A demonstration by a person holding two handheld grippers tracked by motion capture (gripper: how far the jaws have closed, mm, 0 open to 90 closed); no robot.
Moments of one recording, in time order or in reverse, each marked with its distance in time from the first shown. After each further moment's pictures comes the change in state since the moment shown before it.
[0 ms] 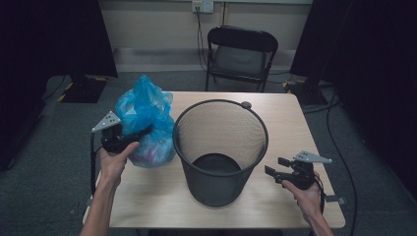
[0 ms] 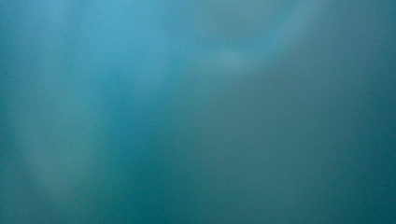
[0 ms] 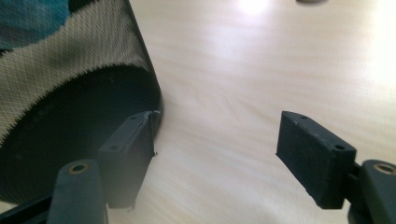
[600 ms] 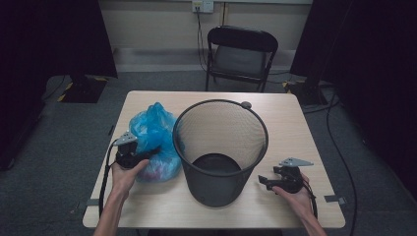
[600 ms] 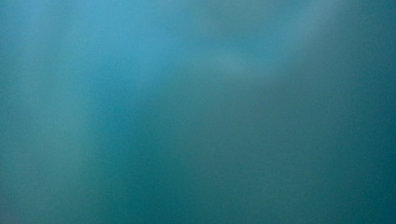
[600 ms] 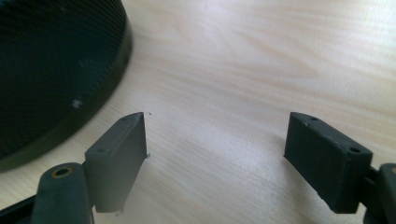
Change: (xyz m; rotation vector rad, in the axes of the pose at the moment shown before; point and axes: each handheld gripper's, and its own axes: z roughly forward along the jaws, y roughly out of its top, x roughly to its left) left arm 0.002 -0.064 0.031 0.202 0.023 -0.019; right arm -0.002 -0.030 0.036 0.172 -0.066 -0.022
